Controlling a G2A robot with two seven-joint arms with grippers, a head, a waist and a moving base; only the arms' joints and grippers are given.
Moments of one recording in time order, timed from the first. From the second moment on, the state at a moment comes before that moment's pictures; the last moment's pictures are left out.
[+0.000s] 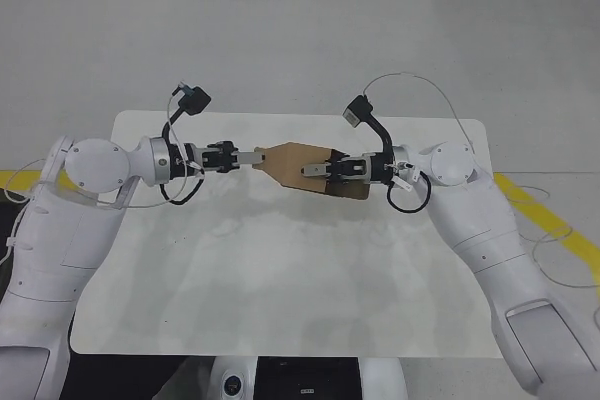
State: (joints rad) left arm 0.77 -0.94 -1.20 -1.52 -0.01 -0.13 -1.12; right arm -0.56 -1.29 0.95 -1.02 0.46 -0.48 1.27
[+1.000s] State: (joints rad) left arm 0.74 -0.95 -1.13 -1.47 -0.07 -0.15 -1.14; right arm -0.58 -1.31 0.93 -1.06 0.57 -0.49 1.31
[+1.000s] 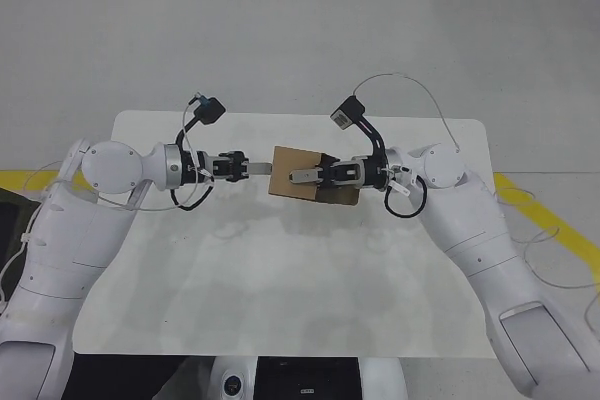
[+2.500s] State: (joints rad) left arm 0.74 -0.97 -1.10 -1.43 -0.22 -0.15 -1.18; right arm -0.61 -1.33 0.94 -1.05 0.74 -0.49 1.33
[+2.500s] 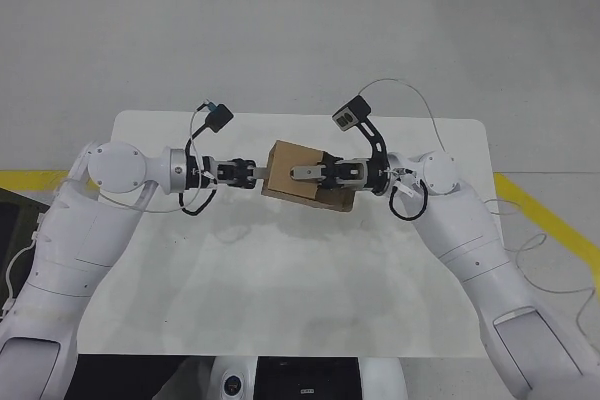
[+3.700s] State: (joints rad) left arm 0.72 -0.98 -1.09 -1.39 -0.33 -0.17 -1.21; right arm -0.62 -1.34 0.94 -1.10 0.75 -0.48 1.34
